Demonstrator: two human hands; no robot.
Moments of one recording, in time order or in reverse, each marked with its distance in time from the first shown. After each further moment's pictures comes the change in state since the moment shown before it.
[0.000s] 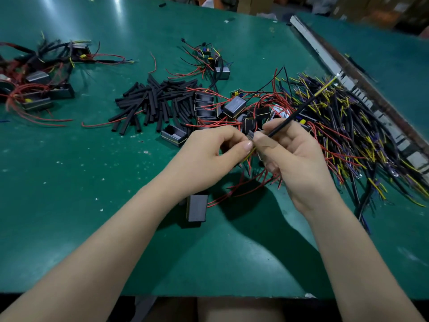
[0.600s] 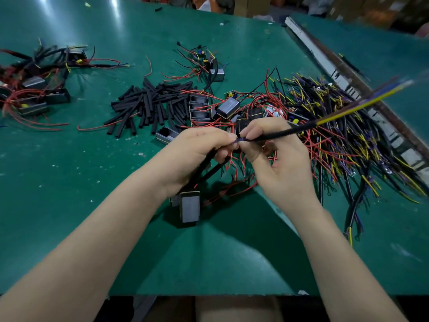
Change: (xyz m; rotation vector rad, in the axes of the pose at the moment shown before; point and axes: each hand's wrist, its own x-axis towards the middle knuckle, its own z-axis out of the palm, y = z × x) left_hand 0.004 0.010 -0.005 -0.686 -0.053 -0.473; right_hand -0.002 0.010 -0.003 -0.569 -0.074 -0.646
